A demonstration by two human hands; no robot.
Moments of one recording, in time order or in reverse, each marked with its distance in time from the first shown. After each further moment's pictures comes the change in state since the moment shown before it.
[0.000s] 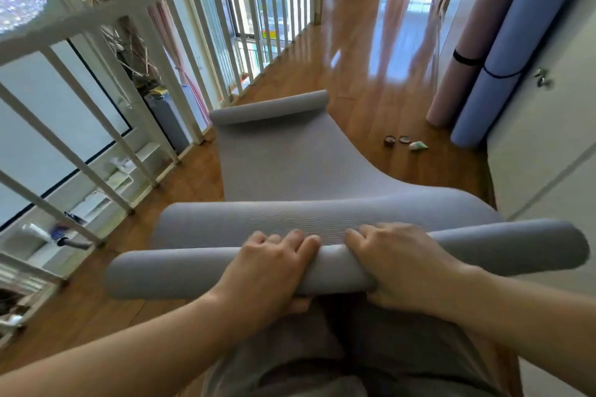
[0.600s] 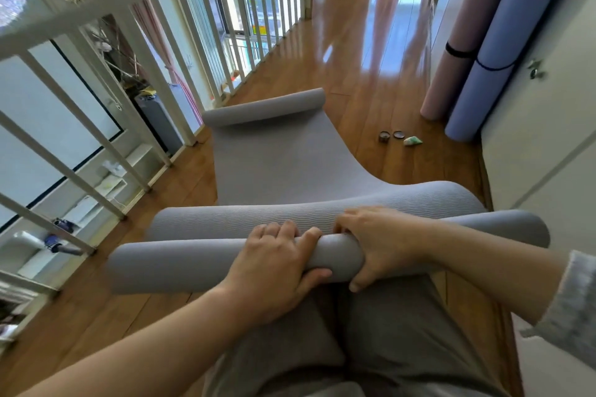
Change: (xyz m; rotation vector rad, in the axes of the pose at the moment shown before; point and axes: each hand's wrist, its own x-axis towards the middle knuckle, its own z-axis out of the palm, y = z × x) left_hand 0.025 -0.003 0.012 -0.112 -0.093 -0.123; right_hand 0.045 0.038 0.003 0.206 -0.216 -0.005
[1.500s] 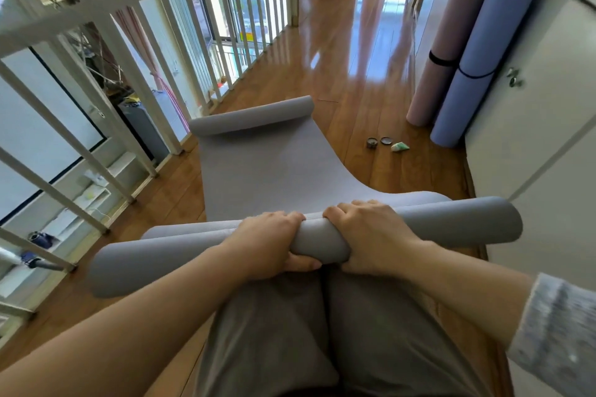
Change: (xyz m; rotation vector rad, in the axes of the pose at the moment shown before) left_hand 0.059 -0.020 -0.016 -0.182 -0.298 -0.073; right_hand 0.015 0.013 0.017 -0.190 0.398 0.093
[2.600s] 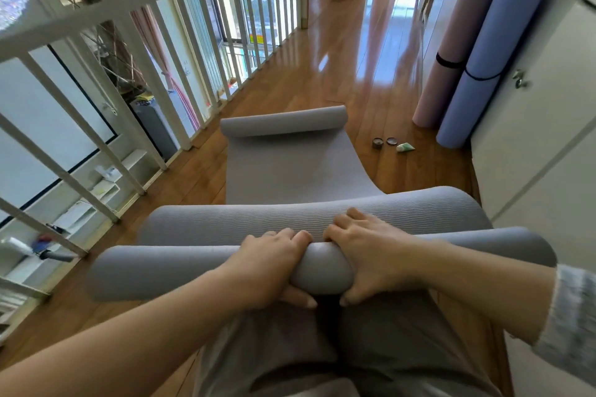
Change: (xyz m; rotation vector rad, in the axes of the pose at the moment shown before) left_hand -0.052 0.018 0.017 0.067 -0.089 0.042; right_hand -0.029 -0.027 -0.019 0.097 -0.279 -0.136
